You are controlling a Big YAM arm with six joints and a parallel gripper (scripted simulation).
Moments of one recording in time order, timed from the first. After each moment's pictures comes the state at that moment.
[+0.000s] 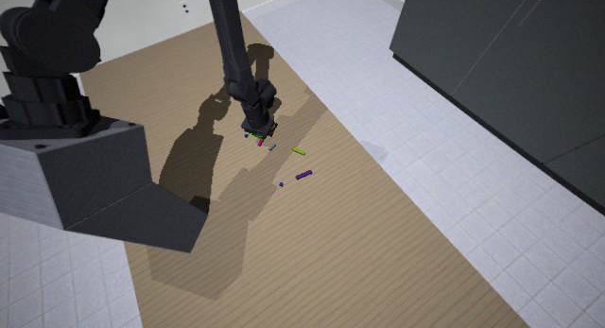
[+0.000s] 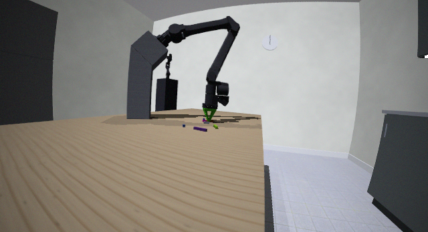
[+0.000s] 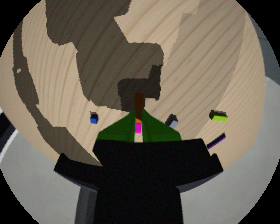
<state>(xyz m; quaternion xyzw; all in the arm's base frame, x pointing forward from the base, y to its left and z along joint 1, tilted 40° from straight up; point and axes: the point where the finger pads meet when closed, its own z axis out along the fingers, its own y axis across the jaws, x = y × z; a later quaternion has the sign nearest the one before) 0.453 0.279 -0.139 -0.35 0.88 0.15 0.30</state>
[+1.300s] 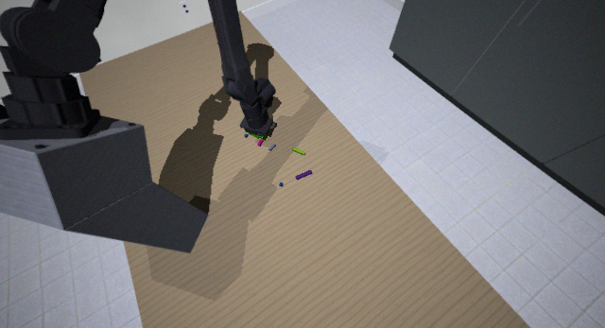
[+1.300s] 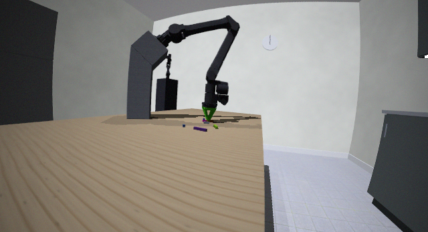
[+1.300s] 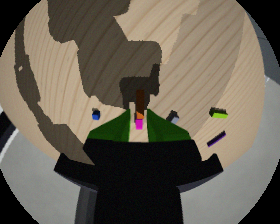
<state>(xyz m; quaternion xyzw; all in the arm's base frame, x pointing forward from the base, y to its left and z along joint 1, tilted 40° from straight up) 0.448 0.277 -0.136 -0.35 0.88 0.15 0.30</state>
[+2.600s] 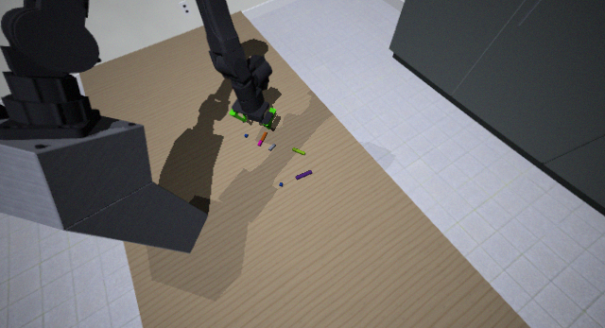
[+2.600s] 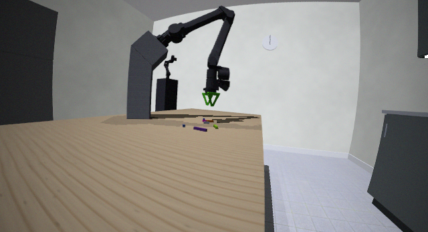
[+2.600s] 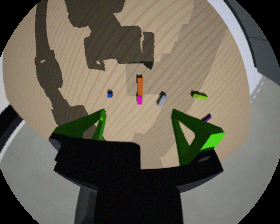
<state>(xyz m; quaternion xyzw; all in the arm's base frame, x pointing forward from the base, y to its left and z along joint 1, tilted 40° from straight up) 0.415 0.241 -0.070 -0.35 0.87 0.15 0.30</state>
